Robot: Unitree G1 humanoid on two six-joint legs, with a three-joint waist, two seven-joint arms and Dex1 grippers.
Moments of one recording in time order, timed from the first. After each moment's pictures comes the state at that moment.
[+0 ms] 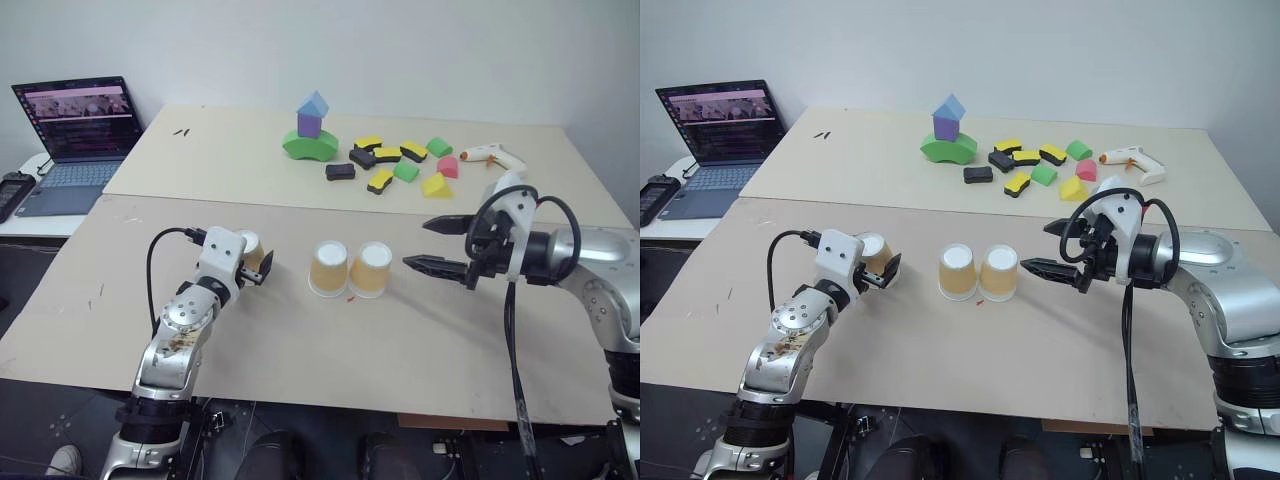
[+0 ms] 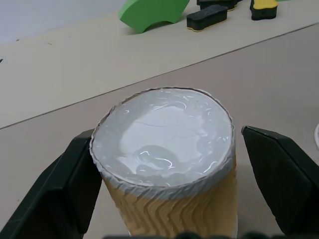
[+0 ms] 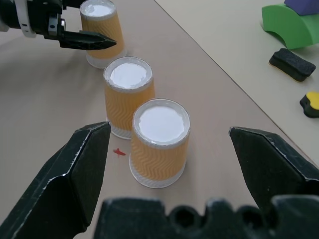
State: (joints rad) left arm -0.28 0.35 0.00 -0.22 -0.07 0.46 -0.27; right arm -0.50 -0.87 -0.07 -0.24 0.55 0.70 0.96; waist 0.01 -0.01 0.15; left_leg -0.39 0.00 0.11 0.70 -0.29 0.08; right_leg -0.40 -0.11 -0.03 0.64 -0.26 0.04
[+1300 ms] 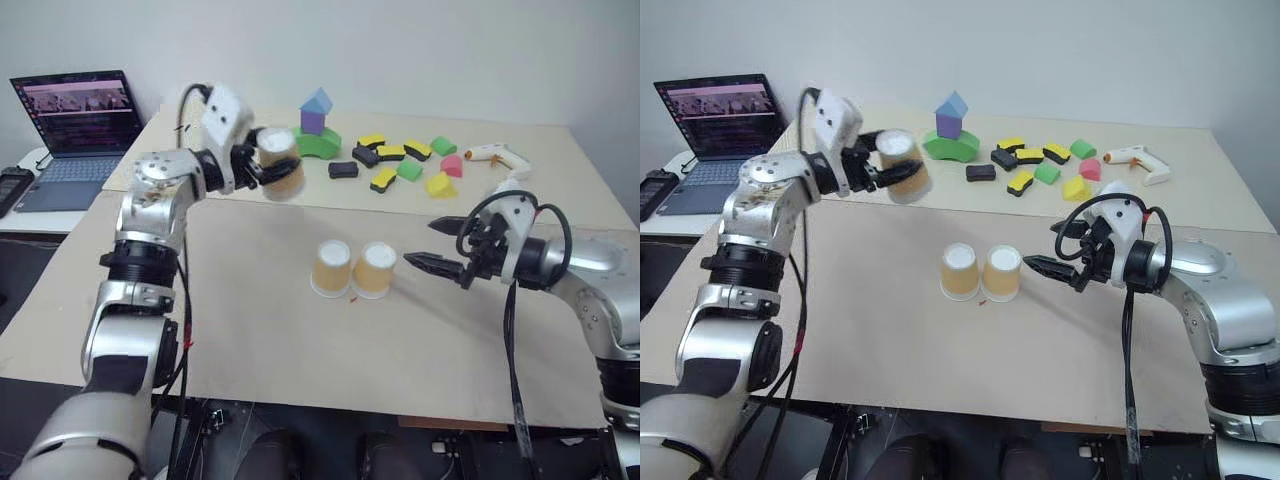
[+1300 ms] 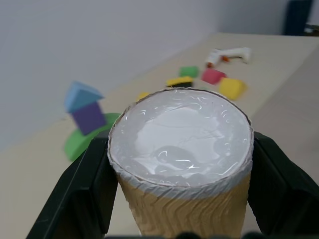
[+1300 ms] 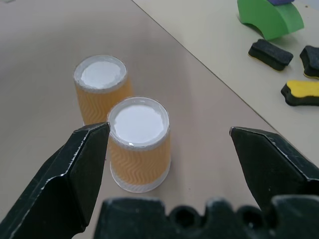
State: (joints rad) left arm -1.08 0.48 -0.05 0.56 -0.22 0.27 -1.04; right arm -0.45 -0.82 -0.09 -0.25 0.52 0.70 0.85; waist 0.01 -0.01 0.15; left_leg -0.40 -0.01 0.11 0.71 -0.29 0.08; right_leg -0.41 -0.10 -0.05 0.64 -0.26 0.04
